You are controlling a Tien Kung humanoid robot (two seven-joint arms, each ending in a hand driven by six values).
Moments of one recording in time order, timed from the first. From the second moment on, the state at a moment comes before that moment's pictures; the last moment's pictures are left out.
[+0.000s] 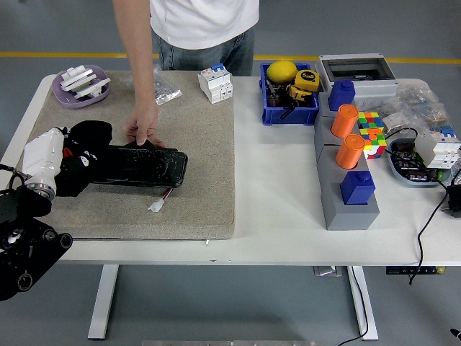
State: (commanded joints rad) left arm -0.39 0.37 -0.91 -1.01 1.87 0.57 0.33; right arm 0.21 -0.37 0.28 0.22 0.05 0.04 -0.17
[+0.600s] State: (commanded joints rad) left arm -0.40 0.33 -0.78 -1.14 1.89 0.56 0.36; right arm 0.21 -0.37 0.27 0.22 0.06 0.04 -0.17
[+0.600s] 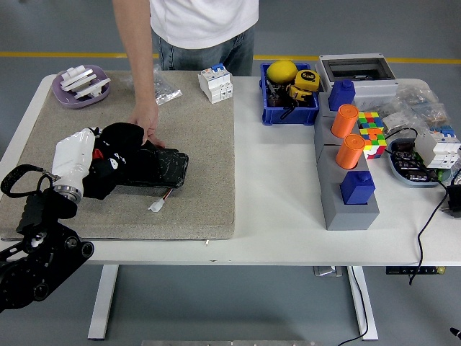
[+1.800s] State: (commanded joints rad) left arm -0.44 0.29 -0.61 -1.20 1.89 0.55 0.39; right arm 0.21 -0.37 0.29 0.22 0.03 0.04 -0.18
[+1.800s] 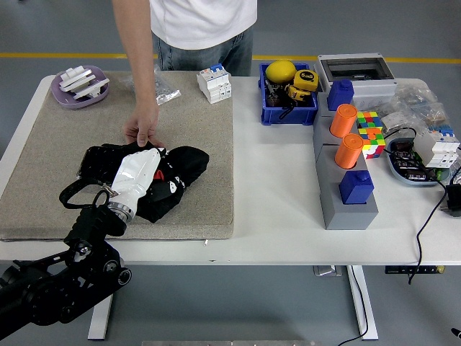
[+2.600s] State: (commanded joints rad) left arm -0.42 0.35 -0.83 -1.03 1.88 0.57 0.38; right arm 0.21 -0.38 0.29 0.22 0.04 0.04 -0.18
